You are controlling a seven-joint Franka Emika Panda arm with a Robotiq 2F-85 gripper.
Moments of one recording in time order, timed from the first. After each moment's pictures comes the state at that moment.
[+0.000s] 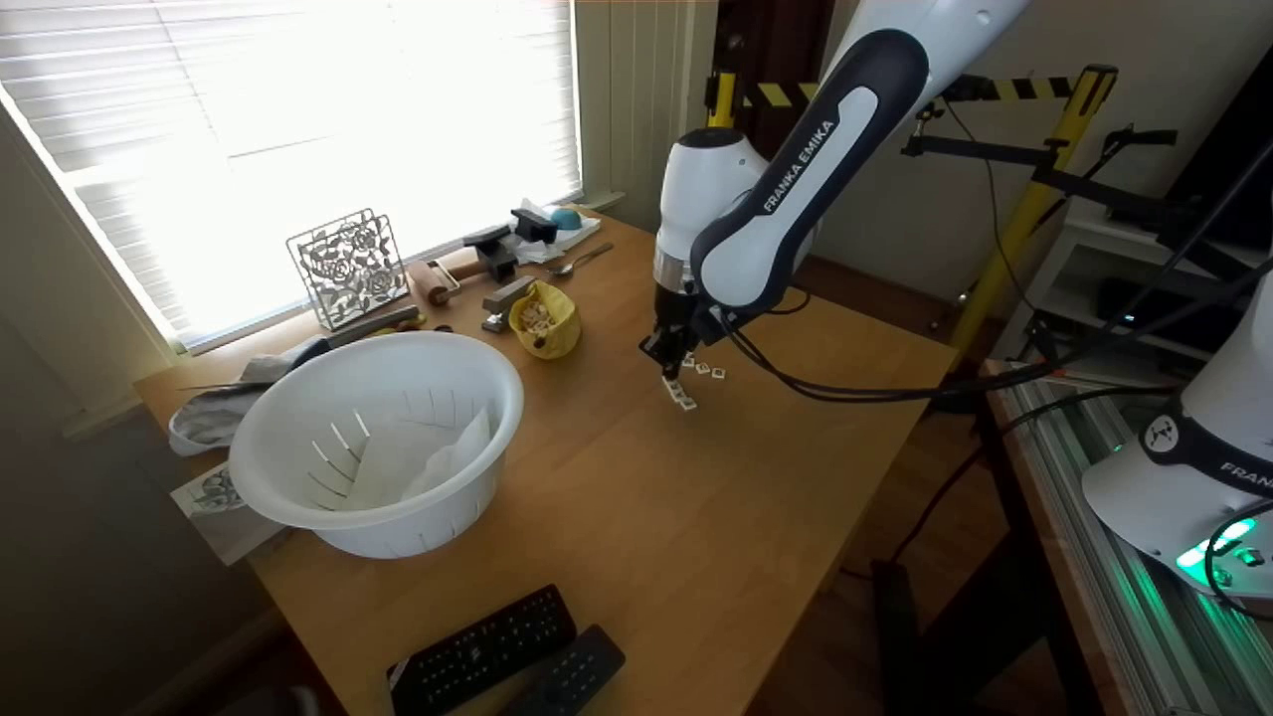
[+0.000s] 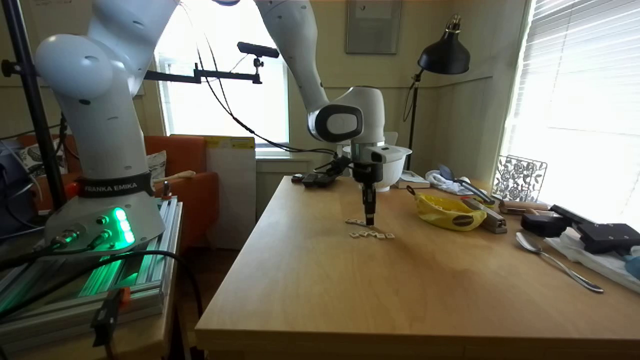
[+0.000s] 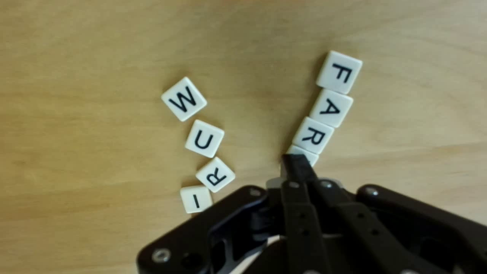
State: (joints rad) arm -0.01 0.56 -0.17 -2.15 0.10 2.80 0.32
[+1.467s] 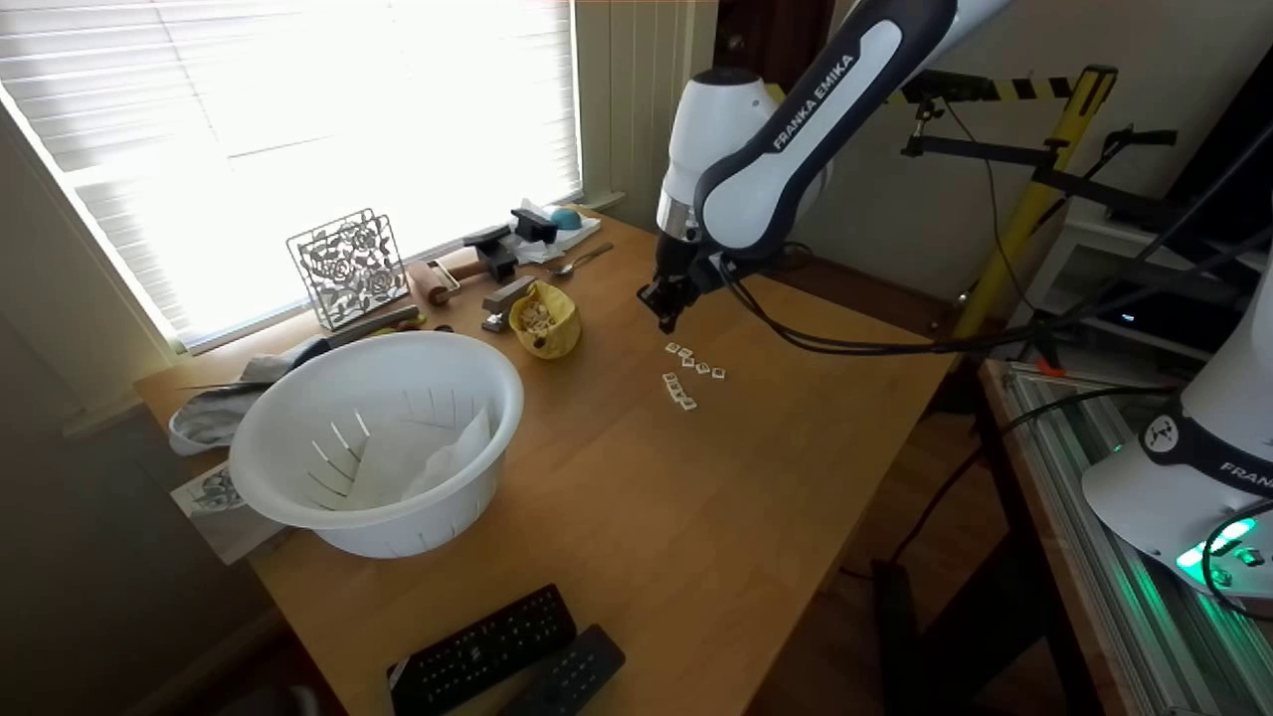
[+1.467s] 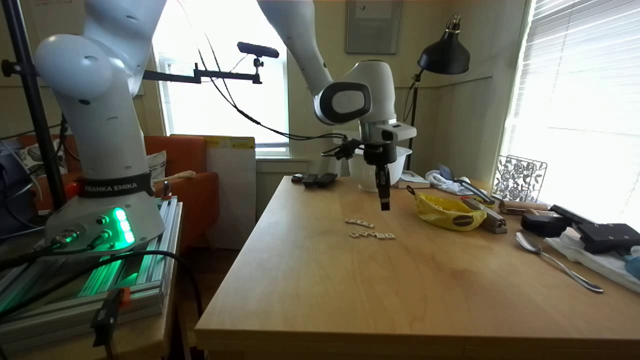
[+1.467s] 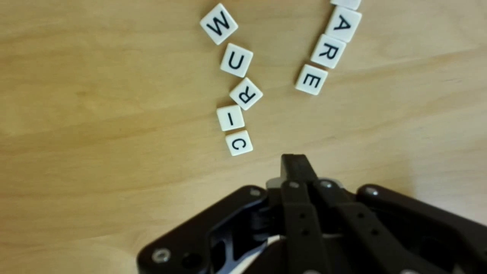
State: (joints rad) arm -0.02 0.46 -0.23 -2.16 0.10 2.78 0.33
